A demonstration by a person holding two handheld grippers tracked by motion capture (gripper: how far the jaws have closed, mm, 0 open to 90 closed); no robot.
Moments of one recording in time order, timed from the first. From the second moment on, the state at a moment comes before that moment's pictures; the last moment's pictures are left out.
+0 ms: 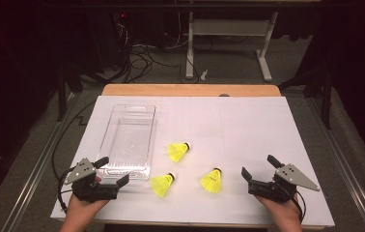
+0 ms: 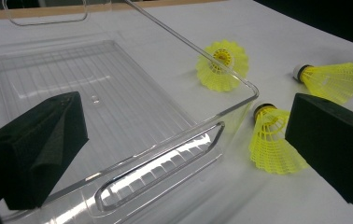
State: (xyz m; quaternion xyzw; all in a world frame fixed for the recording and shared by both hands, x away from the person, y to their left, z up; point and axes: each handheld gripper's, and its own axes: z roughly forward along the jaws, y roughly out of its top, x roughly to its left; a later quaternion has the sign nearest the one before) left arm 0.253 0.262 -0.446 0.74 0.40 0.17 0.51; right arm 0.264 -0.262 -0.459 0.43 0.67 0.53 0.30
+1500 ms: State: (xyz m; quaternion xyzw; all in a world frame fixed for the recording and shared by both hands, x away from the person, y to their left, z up) left arm 0.248 0.335 -0.442 0.69 0.47 0.22 0.51; right arm 0.266 -0.263 -0.458 0.43 0.68 0.51 0.29
